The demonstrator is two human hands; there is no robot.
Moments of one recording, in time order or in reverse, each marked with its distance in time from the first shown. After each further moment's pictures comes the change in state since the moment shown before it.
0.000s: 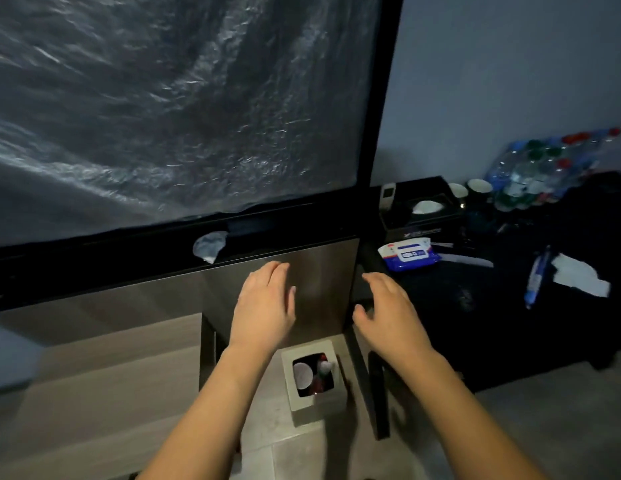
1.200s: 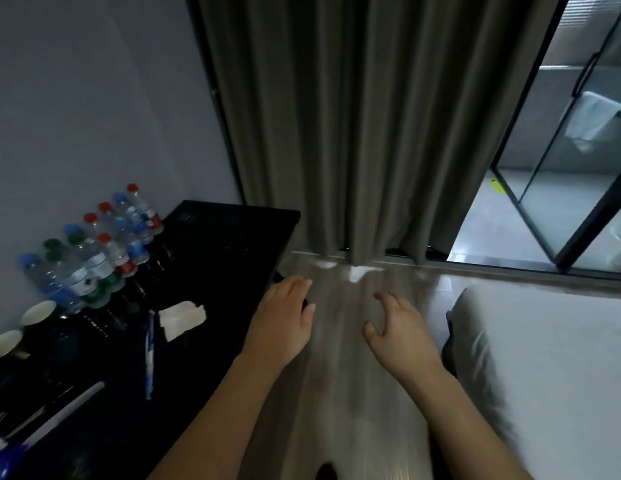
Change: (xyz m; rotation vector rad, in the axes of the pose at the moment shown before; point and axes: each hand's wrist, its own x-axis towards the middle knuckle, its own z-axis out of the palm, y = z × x) left_hand -0.088 0.711 0.244 -0.334 -0.459 1.162; right_hand -0.323 0.483 -0.334 -0.042 0.686 0.960
